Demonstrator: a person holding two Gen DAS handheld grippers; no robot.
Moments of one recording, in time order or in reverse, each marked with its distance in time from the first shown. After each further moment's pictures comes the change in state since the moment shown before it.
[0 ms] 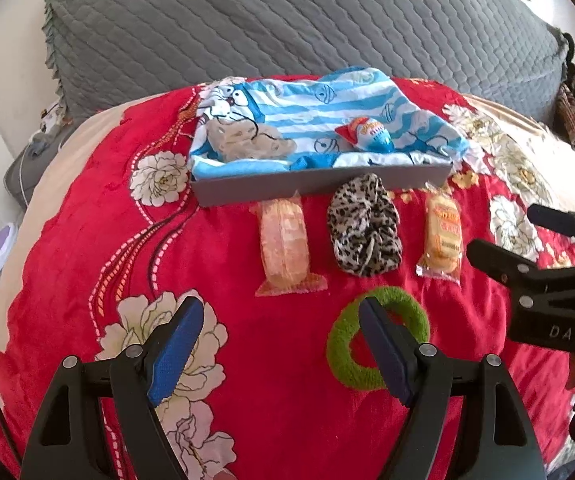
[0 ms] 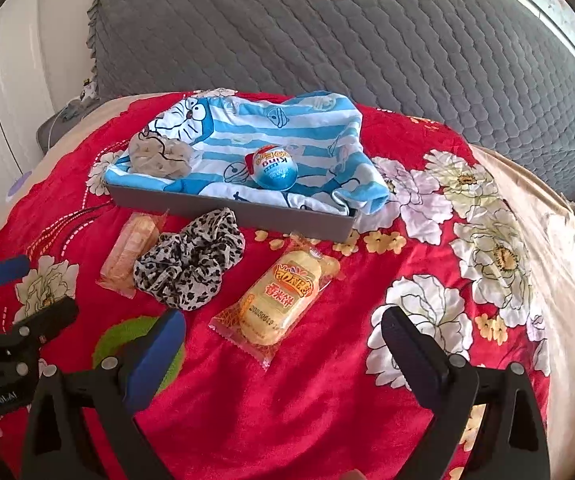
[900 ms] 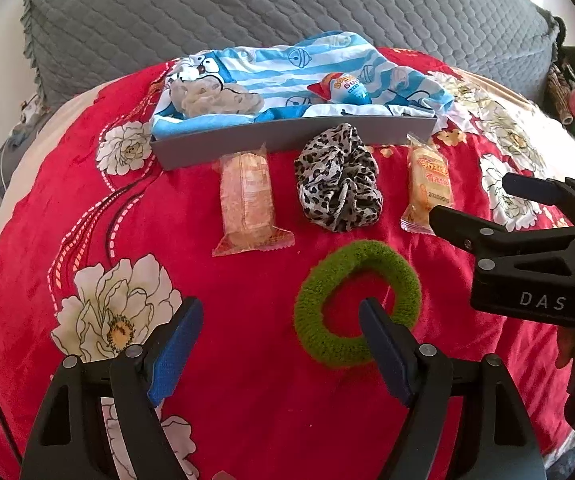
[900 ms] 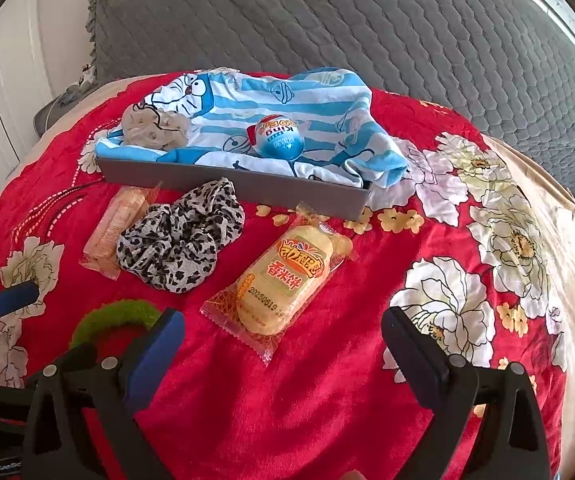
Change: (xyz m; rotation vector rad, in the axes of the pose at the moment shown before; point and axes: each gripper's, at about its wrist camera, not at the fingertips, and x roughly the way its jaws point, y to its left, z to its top) left arm 0.025 -0.020 -0.023 0.027 0.061 -0.044; right arm 0.027 0.004 -0.013 -0.014 0.038 -0.005
